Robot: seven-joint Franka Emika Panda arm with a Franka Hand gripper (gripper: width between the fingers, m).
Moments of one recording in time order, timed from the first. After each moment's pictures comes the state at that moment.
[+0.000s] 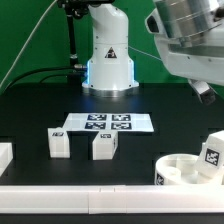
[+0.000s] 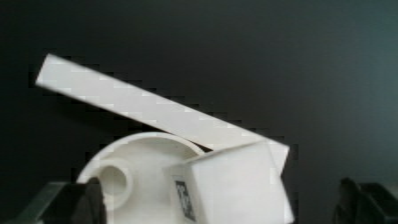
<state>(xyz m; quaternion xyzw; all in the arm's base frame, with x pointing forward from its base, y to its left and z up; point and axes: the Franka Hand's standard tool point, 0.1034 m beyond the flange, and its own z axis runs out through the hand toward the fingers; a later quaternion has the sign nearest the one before) 0.632 0.130 0.128 -0.87 0.46 0.13 0.13</state>
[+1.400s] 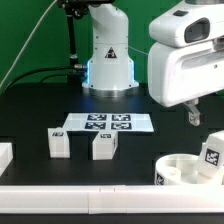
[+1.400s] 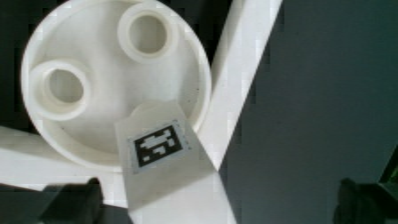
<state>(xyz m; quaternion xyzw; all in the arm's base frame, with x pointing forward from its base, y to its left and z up) 0.626 0.121 0.113 -0.97 -0.24 0.04 0.08</state>
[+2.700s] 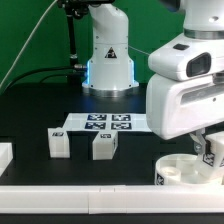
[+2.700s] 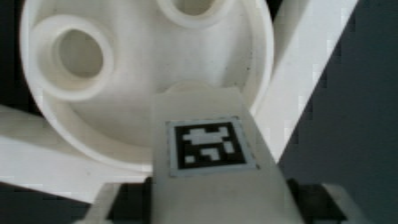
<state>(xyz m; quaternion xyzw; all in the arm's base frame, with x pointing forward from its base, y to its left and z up) 0.644 0.114 0.076 -0.99 -0.14 0.03 0.06</state>
